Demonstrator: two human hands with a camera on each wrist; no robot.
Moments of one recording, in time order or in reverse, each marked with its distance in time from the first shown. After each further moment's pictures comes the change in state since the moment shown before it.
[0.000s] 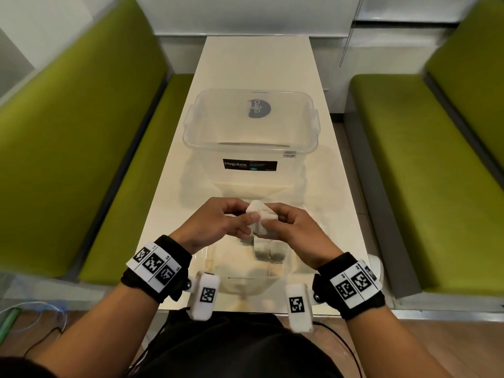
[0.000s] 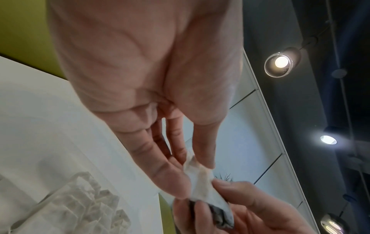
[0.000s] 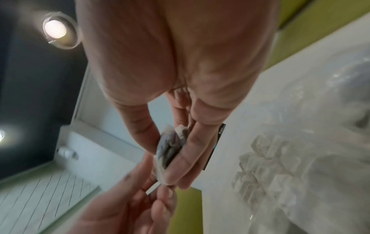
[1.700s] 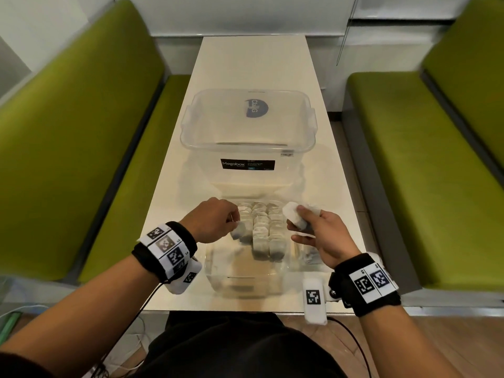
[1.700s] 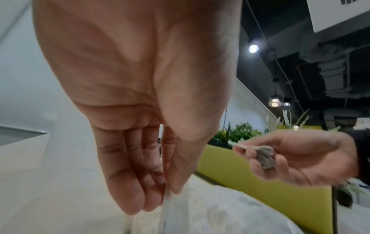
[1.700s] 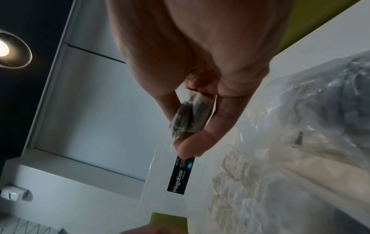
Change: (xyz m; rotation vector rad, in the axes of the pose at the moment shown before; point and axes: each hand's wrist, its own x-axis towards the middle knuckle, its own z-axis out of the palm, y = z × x) left_hand 0.036 -0.022 -0.021 1.106 -0.031 0.044; right_hand -0.003 0.018 -0.043 0.286 0.345 0.147
